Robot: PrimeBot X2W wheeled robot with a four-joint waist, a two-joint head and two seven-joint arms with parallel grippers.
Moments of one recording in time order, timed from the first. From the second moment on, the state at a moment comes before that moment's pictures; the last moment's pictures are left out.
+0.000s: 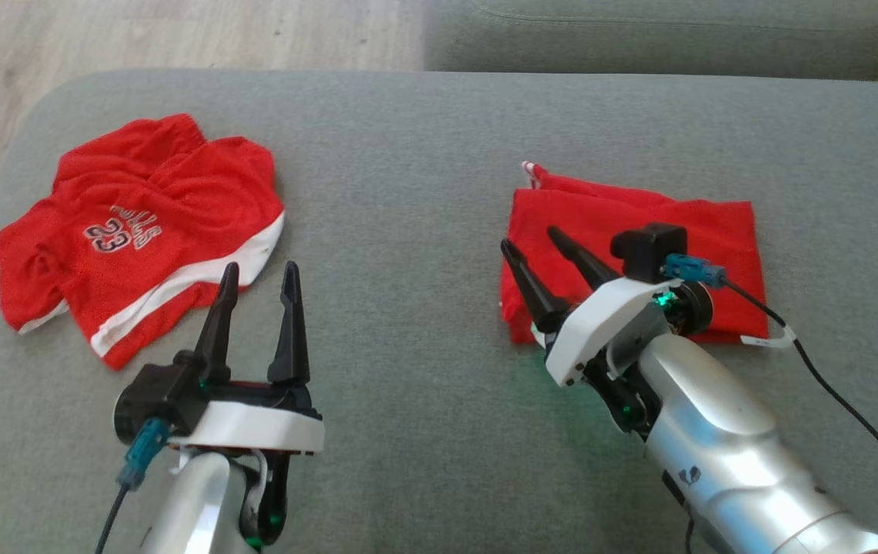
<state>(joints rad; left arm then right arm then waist) -0.21 0.04 -0.23 0.30 -0.33 -0.06 -0.26 -0.60 -0.07 0.62 0.80 0.61 0.13 -0.10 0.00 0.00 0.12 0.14</state>
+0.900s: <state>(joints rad) -0.18 0.04 -0.19 0.23 -0.30 -0.07 -0.26 -0.36 -0.15 0.04 0.52 0.14 0.13 -0.25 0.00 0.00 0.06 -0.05</state>
